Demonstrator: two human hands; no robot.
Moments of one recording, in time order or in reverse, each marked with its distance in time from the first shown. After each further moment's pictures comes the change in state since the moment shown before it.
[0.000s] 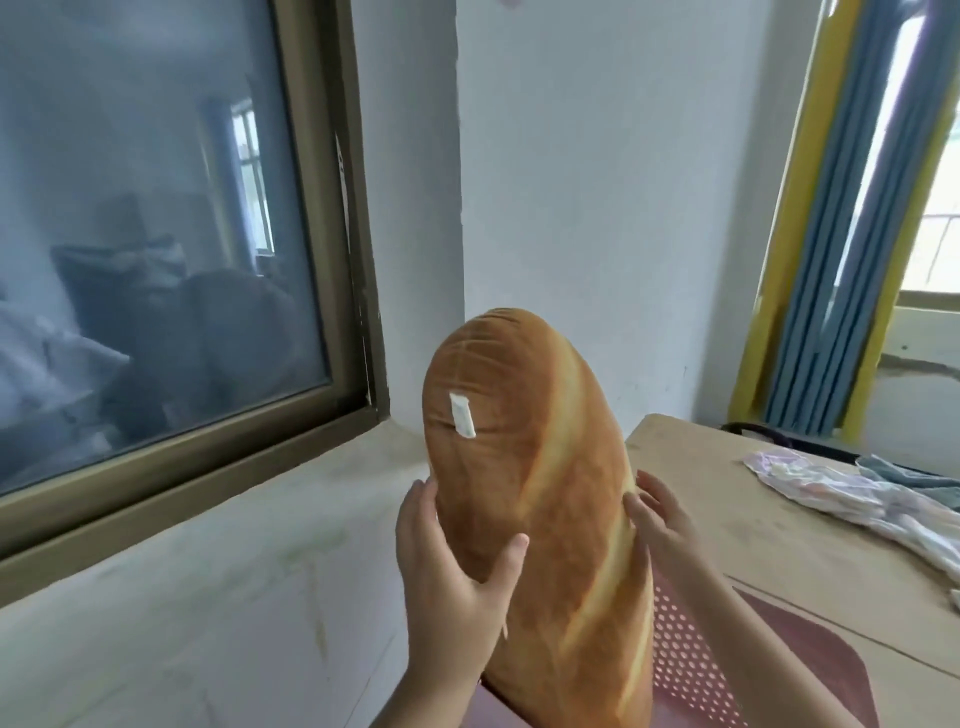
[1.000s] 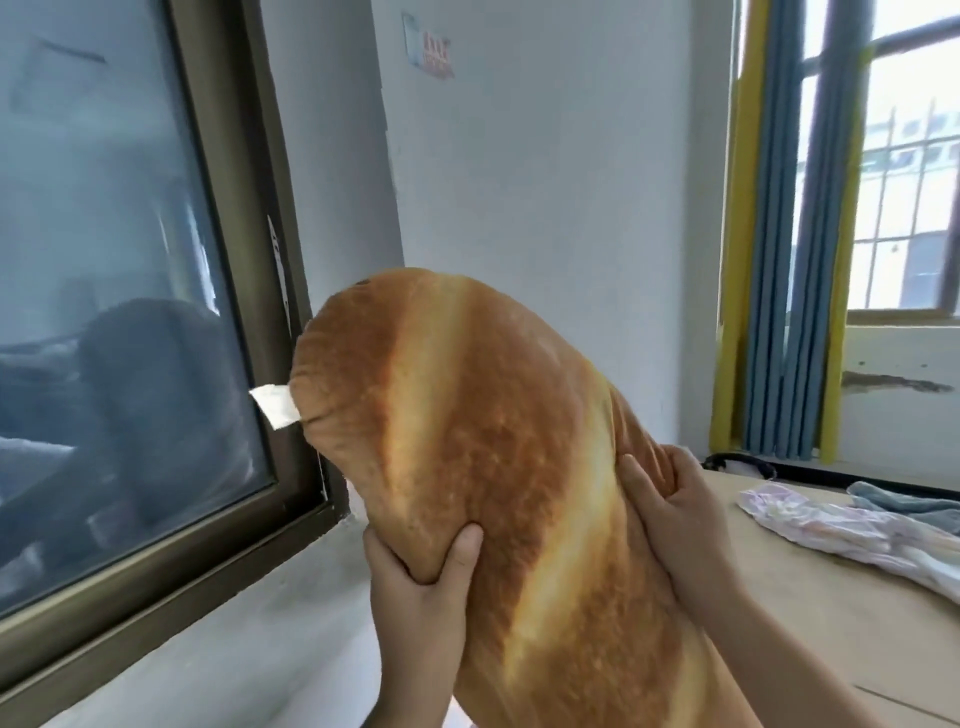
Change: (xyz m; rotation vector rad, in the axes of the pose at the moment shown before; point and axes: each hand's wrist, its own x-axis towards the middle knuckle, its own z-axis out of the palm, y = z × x) left_hand 0.085 0.028 0.031 -0.381 0.035 -0.290; right_hand 0.042 -0.099 0.005 -0.115 0.364 -0.183
